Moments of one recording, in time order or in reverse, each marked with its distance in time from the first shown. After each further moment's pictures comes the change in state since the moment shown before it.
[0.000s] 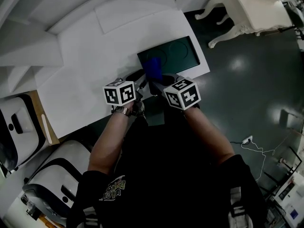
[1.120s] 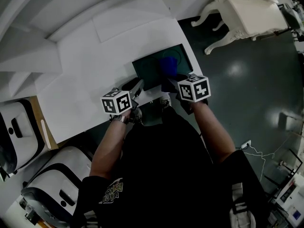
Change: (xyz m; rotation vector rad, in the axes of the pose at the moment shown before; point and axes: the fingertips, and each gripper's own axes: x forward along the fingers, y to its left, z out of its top) left arm -0.004 -0.001 -0.001 0.017 -0.050 0.033; right arm -0.042 -0.089 -0.003 0.111 0.013 -0.125
